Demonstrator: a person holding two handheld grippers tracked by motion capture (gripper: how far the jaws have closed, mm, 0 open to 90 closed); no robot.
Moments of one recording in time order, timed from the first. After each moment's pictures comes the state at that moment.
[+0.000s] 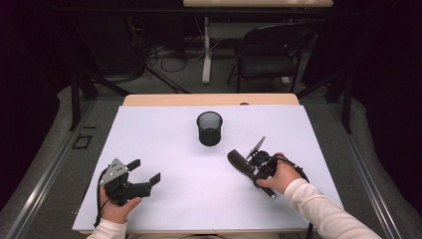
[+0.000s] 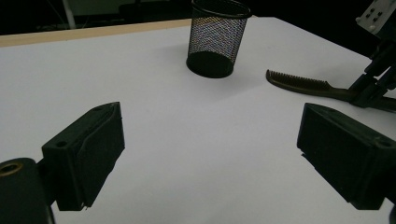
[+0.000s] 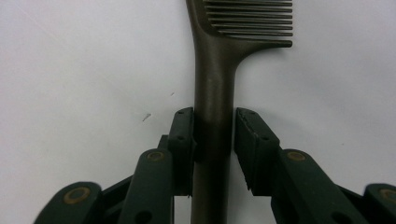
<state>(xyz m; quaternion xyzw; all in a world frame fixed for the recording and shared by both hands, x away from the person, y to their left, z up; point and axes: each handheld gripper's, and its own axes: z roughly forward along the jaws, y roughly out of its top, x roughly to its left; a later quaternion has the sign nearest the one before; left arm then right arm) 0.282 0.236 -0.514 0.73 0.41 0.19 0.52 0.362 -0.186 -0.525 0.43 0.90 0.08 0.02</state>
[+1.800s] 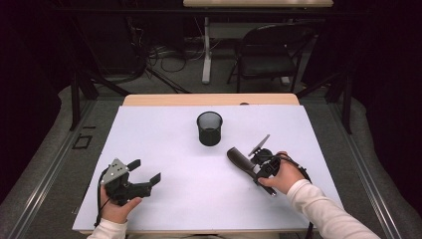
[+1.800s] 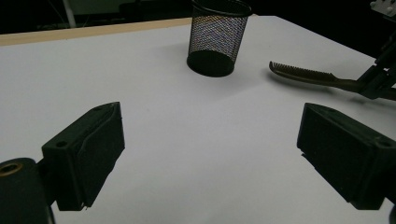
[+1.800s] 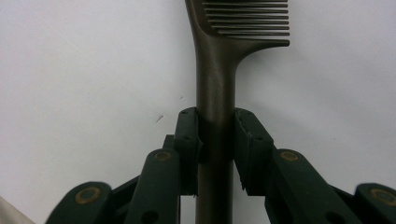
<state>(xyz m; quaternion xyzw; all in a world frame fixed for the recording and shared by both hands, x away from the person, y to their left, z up) 0.282 0.236 -0.515 0.73 0.41 0.19 0.52 0.357 -0.190 -0.511 0.44 0.89 0.11 0.02</state>
